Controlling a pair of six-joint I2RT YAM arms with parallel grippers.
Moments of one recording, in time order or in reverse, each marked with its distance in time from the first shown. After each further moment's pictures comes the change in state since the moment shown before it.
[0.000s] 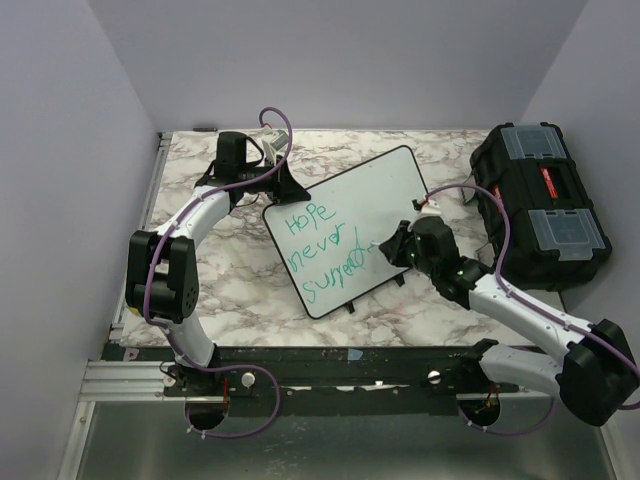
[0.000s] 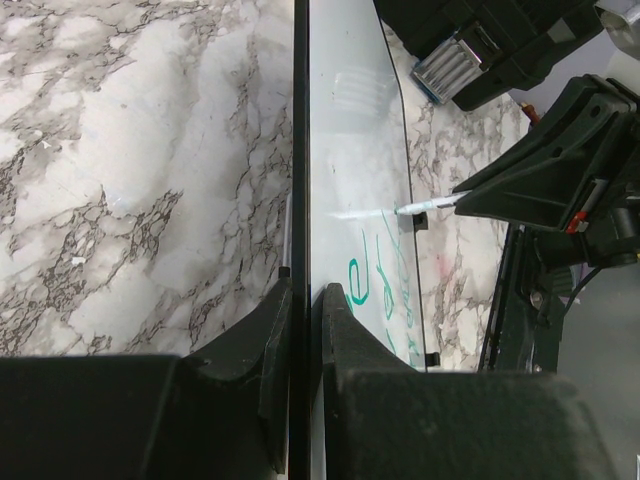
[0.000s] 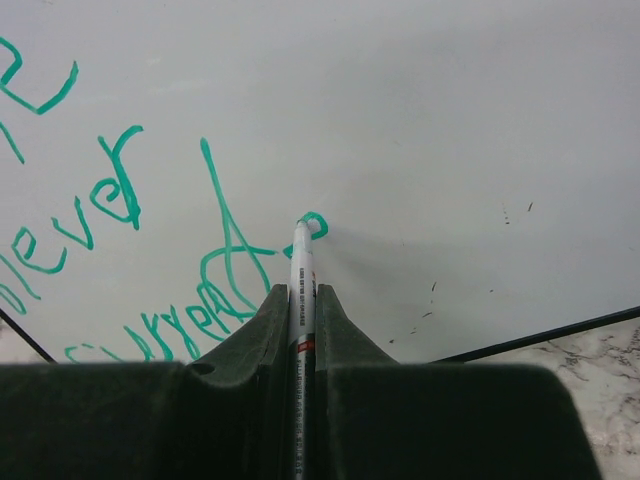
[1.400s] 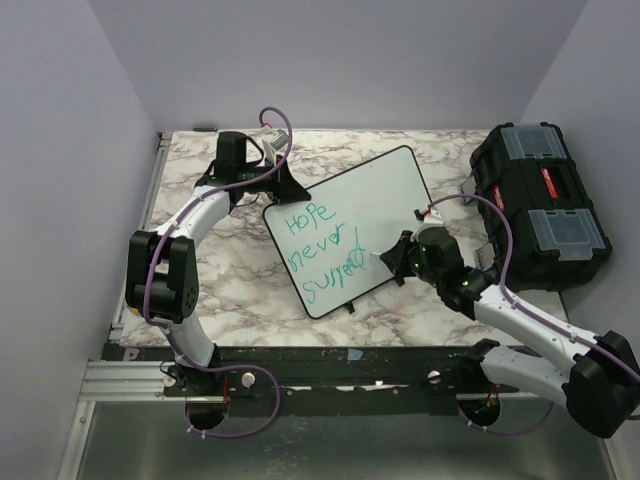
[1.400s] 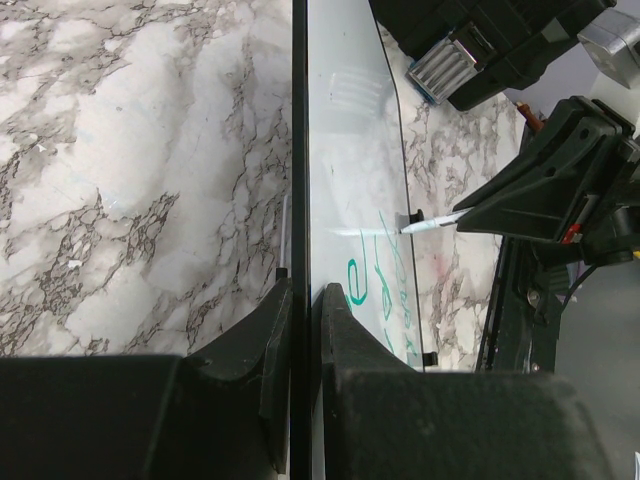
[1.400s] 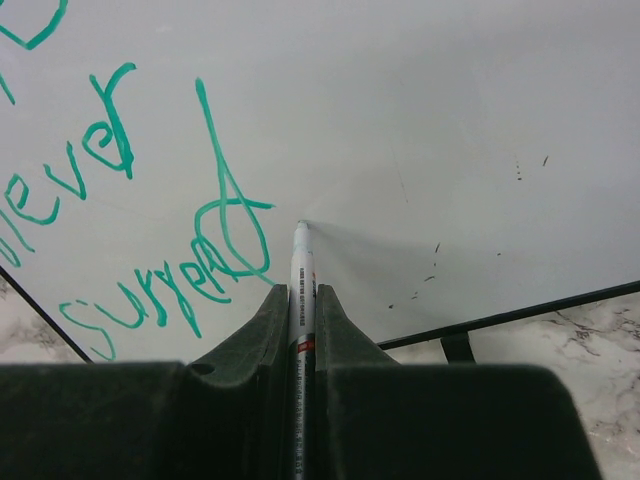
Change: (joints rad) left arm 0.000 0.000 0.000 0.005 0.011 -0.002; right arm 0.000 -0.089 -0.092 0.007 -0.048 -0.001
